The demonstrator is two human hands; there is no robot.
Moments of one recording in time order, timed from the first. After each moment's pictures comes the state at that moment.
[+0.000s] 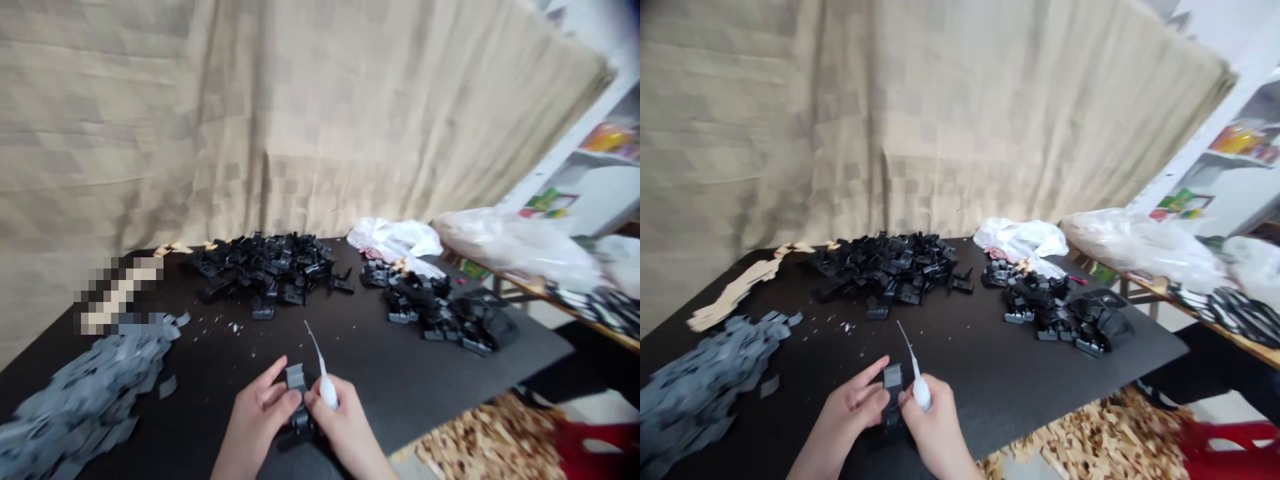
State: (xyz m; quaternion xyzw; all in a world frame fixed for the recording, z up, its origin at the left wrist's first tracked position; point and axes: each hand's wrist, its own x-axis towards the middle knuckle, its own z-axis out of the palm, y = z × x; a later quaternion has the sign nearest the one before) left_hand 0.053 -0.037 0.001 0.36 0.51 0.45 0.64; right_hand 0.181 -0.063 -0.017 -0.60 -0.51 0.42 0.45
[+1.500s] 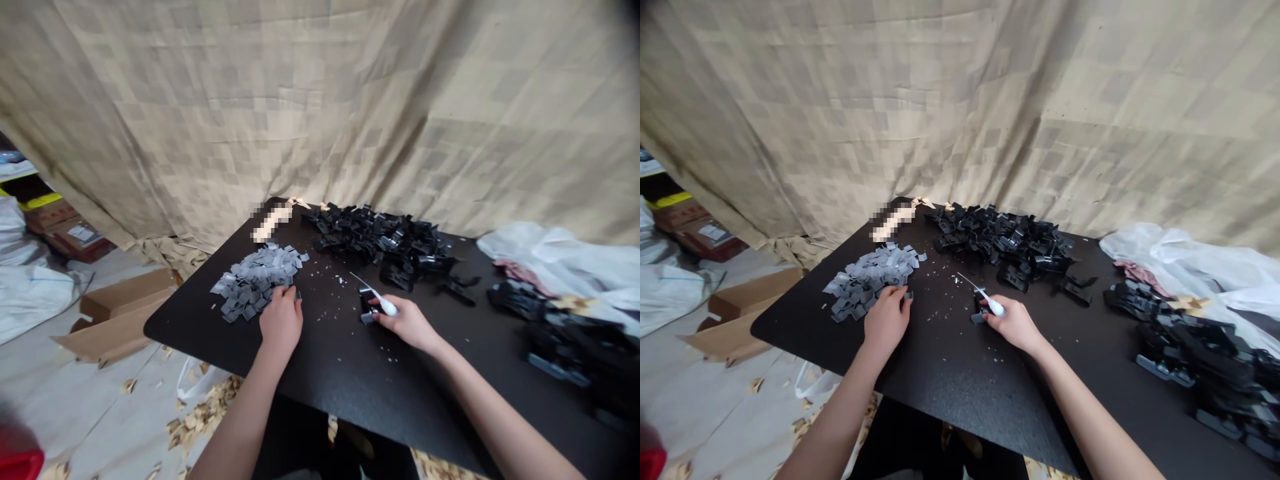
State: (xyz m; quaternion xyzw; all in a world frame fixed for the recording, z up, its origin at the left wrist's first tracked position) left_hand -0.067 -0.021 -0.022 0.54 0.80 0.26 0.06; right_hand 0.180 0.059 -0.024 -0.51 -0.80 0.26 0.18
